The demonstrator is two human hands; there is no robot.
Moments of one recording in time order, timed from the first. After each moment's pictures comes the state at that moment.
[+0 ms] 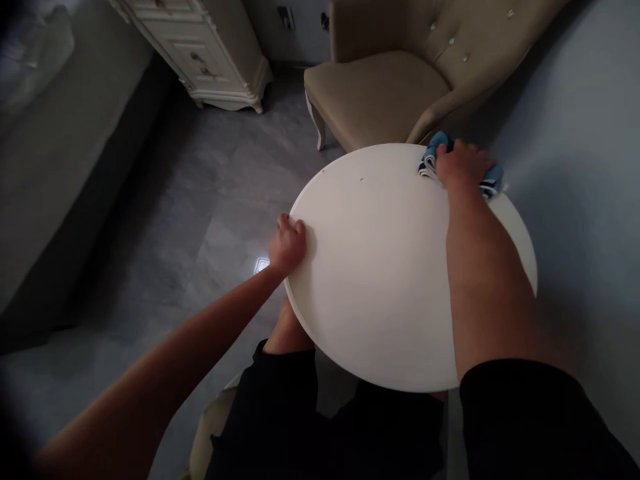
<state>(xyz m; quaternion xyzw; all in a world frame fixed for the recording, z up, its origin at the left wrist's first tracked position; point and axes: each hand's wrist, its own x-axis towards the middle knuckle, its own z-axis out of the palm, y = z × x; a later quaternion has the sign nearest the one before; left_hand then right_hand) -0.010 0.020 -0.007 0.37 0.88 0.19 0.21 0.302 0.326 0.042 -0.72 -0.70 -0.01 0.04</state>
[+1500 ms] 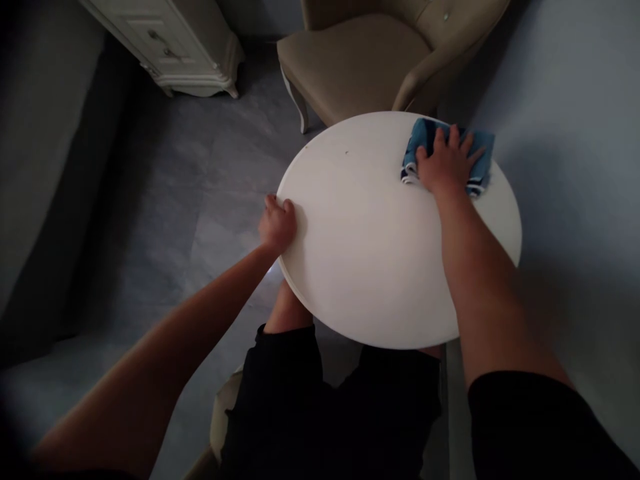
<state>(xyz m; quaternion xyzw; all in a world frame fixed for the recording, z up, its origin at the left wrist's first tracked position) -0.005 0.022 -0.011 0.37 0.88 0.20 0.19 0.326 0.227 0.034 -0.69 -0.72 0.02 0.04</state>
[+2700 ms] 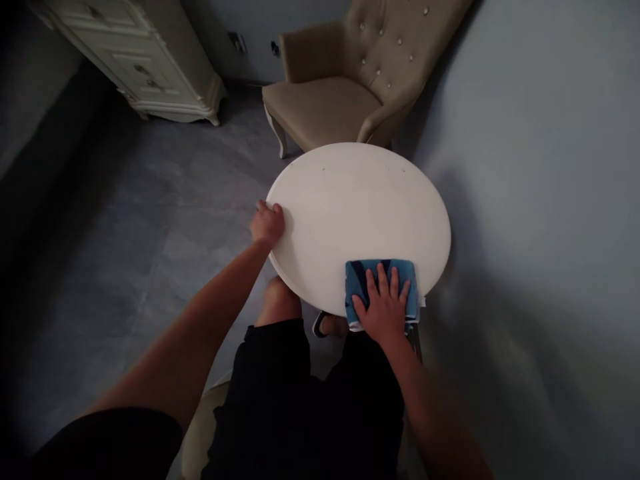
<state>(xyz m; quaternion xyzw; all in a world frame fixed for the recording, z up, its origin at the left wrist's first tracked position) -0.005 0.012 -0.008 0.39 0.87 0.23 0.19 0.347 -0.172 -0.003 -0.60 -0.80 -0.04 0.02</state>
